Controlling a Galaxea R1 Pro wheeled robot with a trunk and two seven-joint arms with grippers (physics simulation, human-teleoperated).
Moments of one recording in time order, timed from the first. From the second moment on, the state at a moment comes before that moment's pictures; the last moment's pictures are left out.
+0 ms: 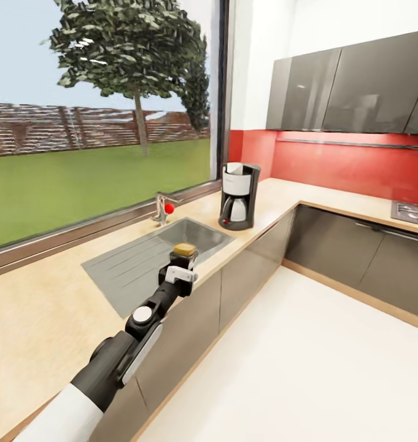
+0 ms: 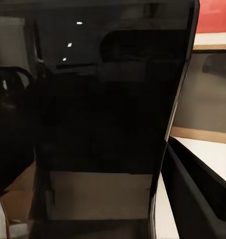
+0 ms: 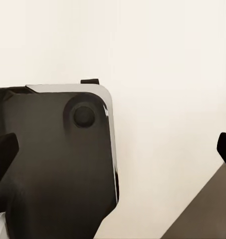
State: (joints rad) left arm -0.61 0.04 -0.49 -1.21 0.16 0.14 0.08; right arm -0.01 -0.02 -0.05 -0.20 0.00 -0.17 -0.09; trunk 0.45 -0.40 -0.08
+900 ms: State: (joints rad) left arm -0.60 0.04 -0.48 -1.20 0.16 0.14 0.09; right arm -0.01 -0.02 -0.05 -0.20 -0.01 -0.17 -0.09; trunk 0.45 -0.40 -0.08
